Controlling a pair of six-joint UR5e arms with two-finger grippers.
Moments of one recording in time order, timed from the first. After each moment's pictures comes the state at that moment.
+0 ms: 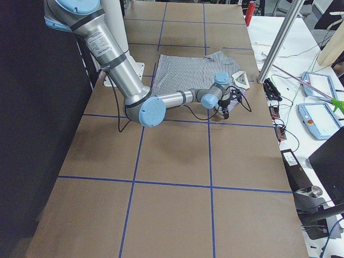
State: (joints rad) left arm -1.45 -1.80 -1.49 -1.94 -2.37 -0.19; right arm 0.89 -0.93 1.08 -0.95 1.94 0.85
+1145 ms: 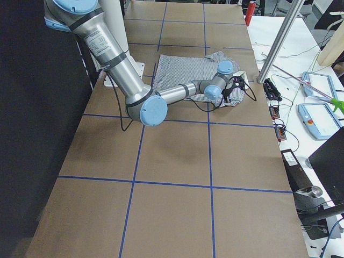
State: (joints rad) left arm -1.45 -1.80 -1.49 -1.94 -2.37 -0.19; right arm 0.91 -0.90 1.20 -0.96 2.08 0.83
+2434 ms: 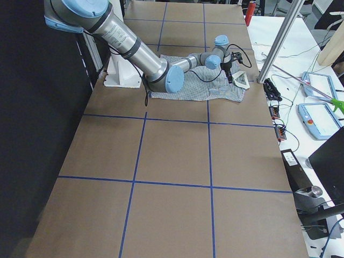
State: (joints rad) left arm -1.44 -1.84 -1.49 -1.94 -2.36 -0.24; right arm 0.77 -0.53 0.90 -1.09 1.79 0.90
